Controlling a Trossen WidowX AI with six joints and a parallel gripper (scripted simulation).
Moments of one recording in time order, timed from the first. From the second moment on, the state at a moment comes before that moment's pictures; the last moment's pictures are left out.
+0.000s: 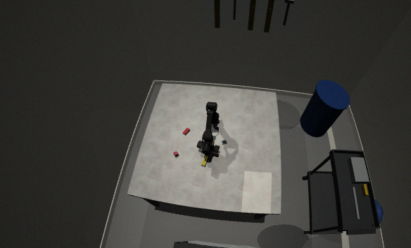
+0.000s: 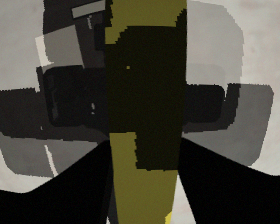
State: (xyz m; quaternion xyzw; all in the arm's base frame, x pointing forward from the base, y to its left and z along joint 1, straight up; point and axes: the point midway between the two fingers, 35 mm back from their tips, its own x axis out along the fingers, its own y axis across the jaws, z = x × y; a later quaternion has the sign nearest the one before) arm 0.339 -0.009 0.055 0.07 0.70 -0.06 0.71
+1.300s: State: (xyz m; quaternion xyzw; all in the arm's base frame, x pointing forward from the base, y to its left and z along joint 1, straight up) arm 0.333 0.002 0.140 0.06 0.69 -0.06 0.72
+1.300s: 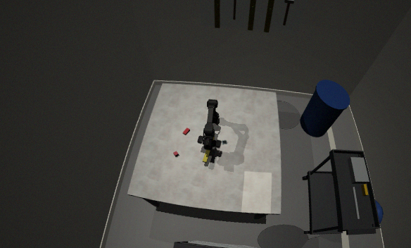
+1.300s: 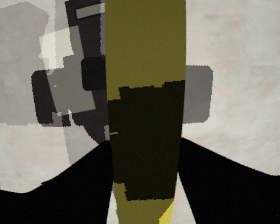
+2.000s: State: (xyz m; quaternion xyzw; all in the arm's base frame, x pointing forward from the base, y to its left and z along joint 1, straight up) arm 0.284 0.069 0.143 0.00 0.70 0.01 0.71
